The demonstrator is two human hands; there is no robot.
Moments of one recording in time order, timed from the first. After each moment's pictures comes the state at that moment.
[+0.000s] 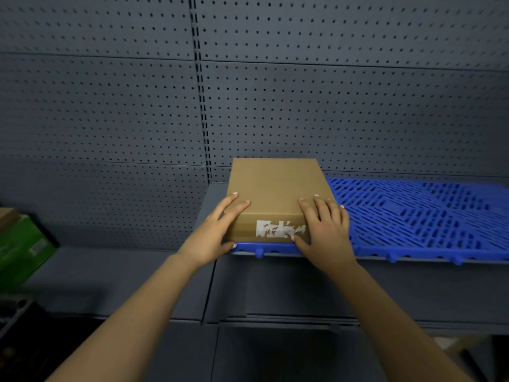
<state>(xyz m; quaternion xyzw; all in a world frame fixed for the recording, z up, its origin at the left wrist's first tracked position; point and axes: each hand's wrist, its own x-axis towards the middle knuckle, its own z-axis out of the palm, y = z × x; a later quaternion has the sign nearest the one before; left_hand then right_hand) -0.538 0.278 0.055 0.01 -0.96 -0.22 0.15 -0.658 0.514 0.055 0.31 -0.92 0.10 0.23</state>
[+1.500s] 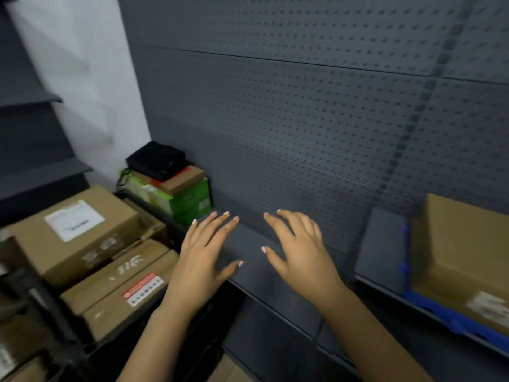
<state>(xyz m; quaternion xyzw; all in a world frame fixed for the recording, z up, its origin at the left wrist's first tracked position) -0.250 0.141 0.042 0.30 -0.88 -0.06 0.37 -0.437 0.239 0.077 0.66 -0.68 0.26 0.16</state>
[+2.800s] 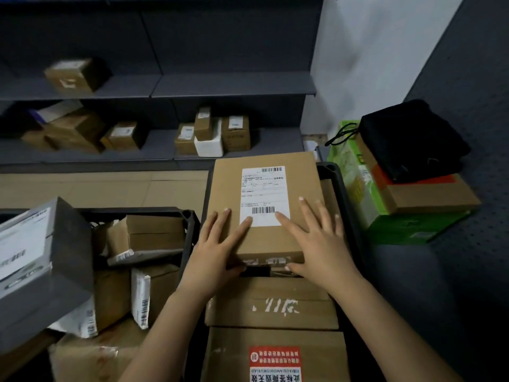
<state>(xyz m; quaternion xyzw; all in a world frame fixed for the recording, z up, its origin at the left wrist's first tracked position) -0.006 -0.075 -0.077 0.77 -0.62 -0.10 0.12 -0.206 -0.192 -0.042 0.92 -0.39 -0.04 -0.05</state>
